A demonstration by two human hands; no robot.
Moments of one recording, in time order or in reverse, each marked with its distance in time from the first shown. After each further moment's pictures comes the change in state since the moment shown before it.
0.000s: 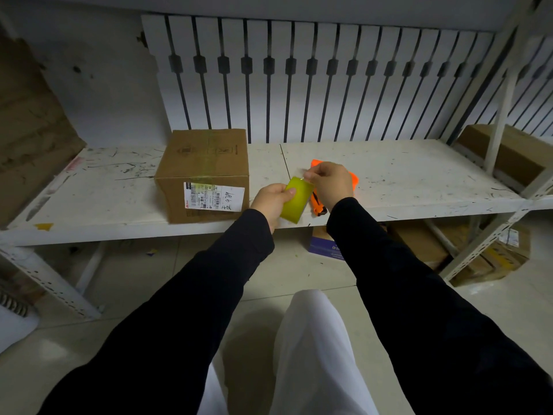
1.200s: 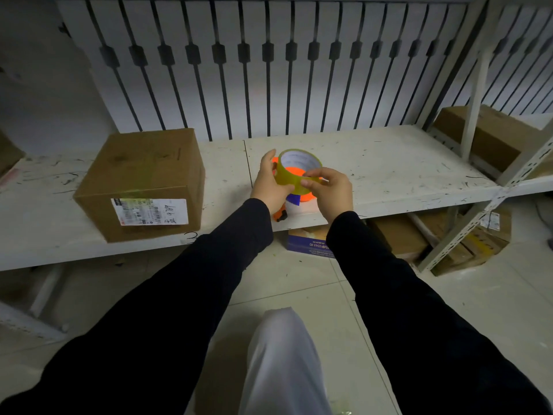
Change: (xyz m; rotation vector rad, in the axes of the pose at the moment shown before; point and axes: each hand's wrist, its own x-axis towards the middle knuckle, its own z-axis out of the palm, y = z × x) left_hand 0.077 0.018 0.097 0.217 0.035 0.219; right_hand 0.046 0.075 -0.070 0.242 0.084 0.054
